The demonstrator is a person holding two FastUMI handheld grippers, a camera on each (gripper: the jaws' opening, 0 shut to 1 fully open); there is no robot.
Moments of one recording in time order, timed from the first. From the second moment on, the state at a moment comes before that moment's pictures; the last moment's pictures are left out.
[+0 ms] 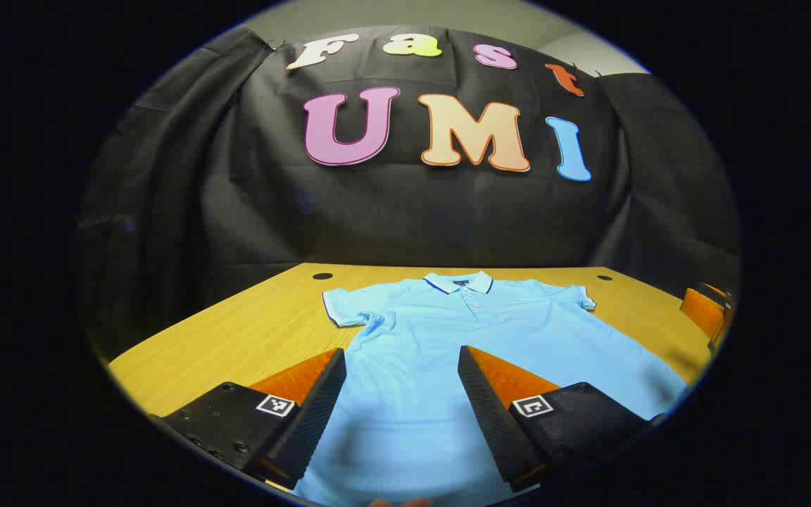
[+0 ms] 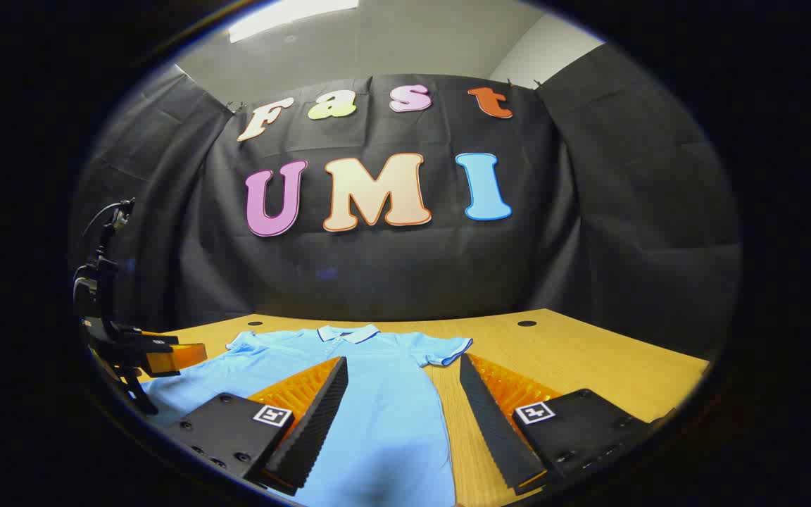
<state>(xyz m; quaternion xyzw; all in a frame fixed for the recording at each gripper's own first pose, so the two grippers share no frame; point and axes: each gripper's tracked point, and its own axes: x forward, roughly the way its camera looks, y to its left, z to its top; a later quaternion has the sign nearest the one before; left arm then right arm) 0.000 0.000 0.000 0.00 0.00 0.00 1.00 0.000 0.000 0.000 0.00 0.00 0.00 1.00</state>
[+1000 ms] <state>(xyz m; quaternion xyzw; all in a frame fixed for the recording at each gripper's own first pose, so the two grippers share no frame) -0.002 0.009 0.008 -0.01 -0.03 0.03 1.00 0.026 0.008 0.008 -0.01 0.05 0.03 1.00</state>
